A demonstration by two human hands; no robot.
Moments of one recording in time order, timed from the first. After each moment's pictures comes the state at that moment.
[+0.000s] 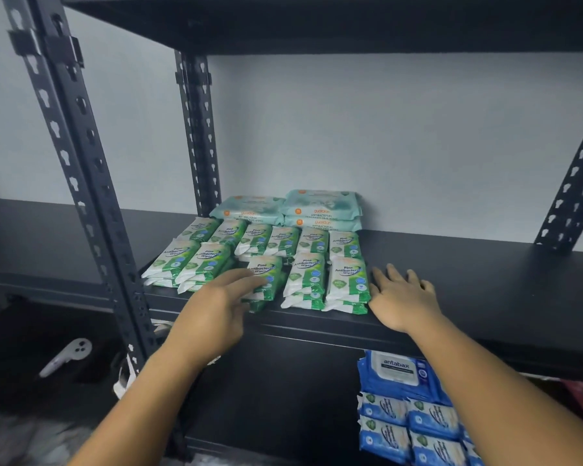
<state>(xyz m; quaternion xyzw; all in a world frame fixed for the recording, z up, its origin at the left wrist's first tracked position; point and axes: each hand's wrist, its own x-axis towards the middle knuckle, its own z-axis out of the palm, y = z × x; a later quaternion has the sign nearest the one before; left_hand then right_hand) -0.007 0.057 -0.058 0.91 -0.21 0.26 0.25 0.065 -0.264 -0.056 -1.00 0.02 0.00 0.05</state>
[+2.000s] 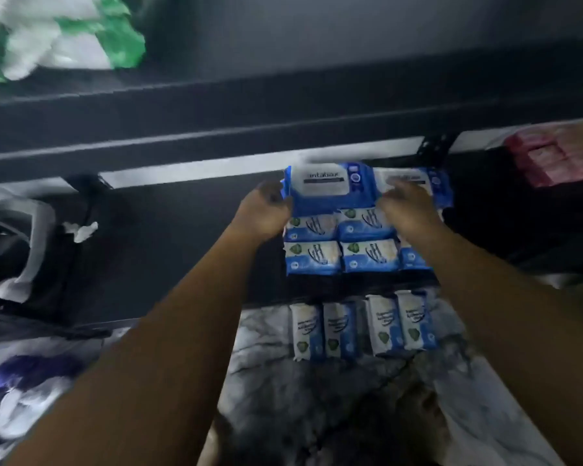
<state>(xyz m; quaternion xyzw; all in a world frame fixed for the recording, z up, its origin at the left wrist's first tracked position) 0.116 -0.197 -0.299 0.90 -0.06 -0.14 0.41 0.053 -0.433 -0.295 -0.84 0.27 0.01 0.47</state>
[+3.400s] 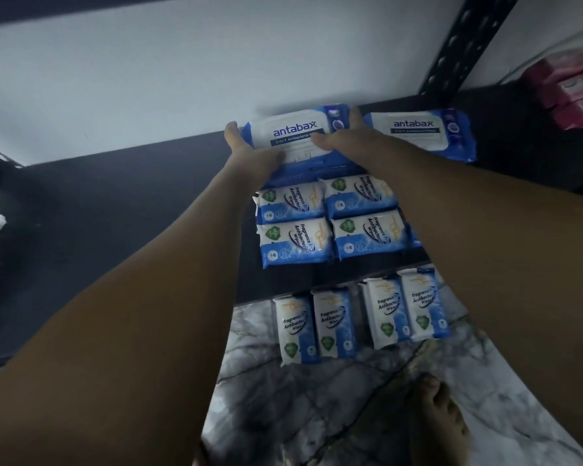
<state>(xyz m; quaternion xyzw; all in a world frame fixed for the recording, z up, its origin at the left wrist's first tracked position) 0.199 -0.254 -0.401 0.78 0.11 -0.22 0.58 0.184 -0.446 -0.403 -0.82 0.26 0.18 0.47</state>
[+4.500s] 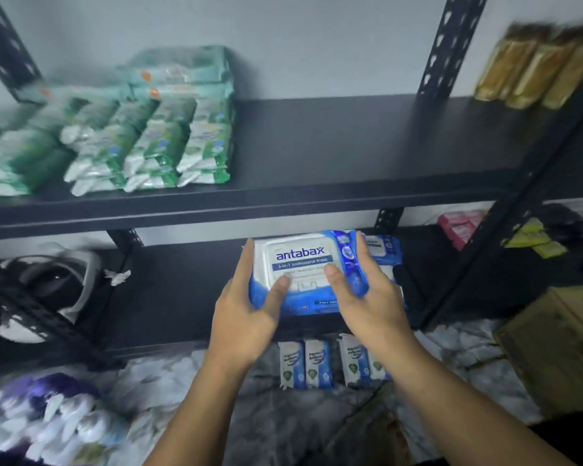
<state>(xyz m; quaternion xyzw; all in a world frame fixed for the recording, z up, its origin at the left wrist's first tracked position) -0.109 -0.162 -0.194 0.82 -0.06 0.03 0.56 -0.141 -0.345 -0.182 -0.84 0.19 -0.09 0.50</state>
